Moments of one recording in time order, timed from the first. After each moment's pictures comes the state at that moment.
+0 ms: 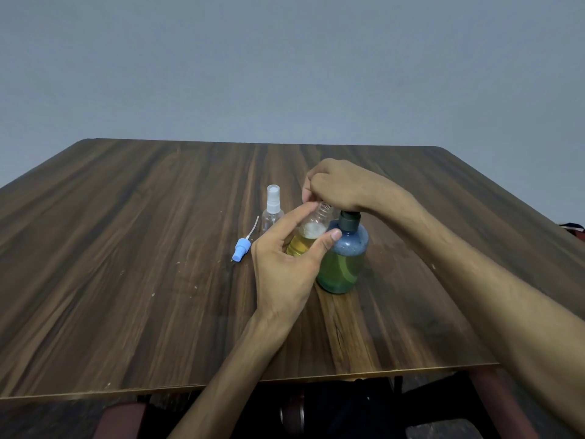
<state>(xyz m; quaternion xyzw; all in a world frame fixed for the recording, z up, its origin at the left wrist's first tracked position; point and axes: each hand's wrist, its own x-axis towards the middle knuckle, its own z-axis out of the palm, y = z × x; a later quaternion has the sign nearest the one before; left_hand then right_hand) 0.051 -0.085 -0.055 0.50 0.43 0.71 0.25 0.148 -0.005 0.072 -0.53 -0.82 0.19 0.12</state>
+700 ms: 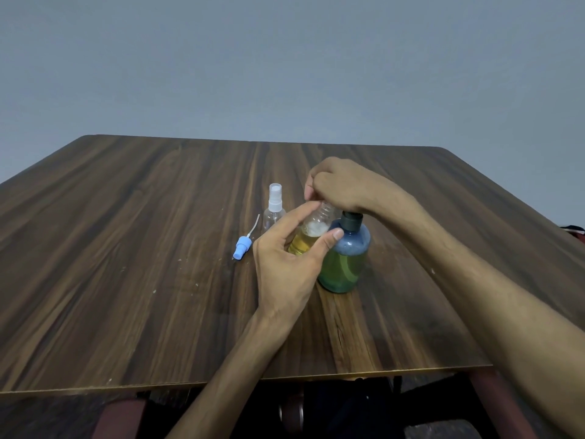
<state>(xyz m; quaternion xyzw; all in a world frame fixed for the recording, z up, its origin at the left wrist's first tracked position) 0.052 -0.084 -0.055 0.49 0.42 0.72 0.25 0.149 -0.004 0.072 -0.53 -0.81 0.19 0.14</state>
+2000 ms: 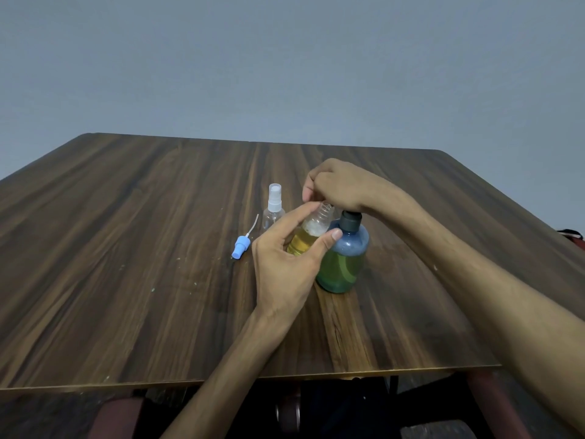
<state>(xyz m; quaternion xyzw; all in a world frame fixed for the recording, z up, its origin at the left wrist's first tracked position) 0.052 -0.084 -0.055 0.50 0.41 0.72 0.26 0.147 -0.009 0.070 -0.53 -0.81 0.21 0.13</state>
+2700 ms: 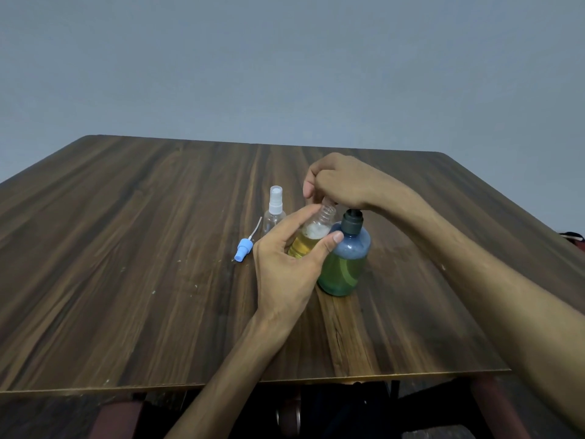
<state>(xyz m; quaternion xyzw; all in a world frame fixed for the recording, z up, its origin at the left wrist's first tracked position) 0.051 -0.085 -0.055 0.50 0.40 0.72 0.26 0.150 -0.007 0.077 -0.52 -0.81 0.21 0.15</state>
